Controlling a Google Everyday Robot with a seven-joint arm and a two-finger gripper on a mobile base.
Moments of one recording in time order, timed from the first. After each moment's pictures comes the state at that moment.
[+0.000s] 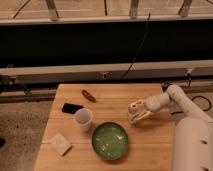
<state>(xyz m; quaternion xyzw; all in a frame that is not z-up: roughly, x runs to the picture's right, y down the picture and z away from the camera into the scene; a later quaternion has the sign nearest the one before) 0.165 0.127 0.795 -0.29 -0.65 0.06 0.69</state>
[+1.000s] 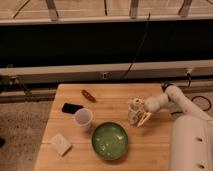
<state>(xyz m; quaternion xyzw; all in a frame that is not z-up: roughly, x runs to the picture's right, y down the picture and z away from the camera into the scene) 0.163 0.135 0.802 -0.31 -0.64 0.07 0.70</state>
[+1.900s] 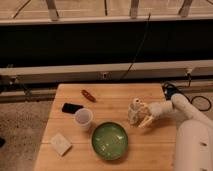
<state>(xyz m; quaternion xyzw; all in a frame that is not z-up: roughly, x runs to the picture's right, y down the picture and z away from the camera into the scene) 0.193 0.156 0.832 -0.29 -0.60 0.20 0.72</state>
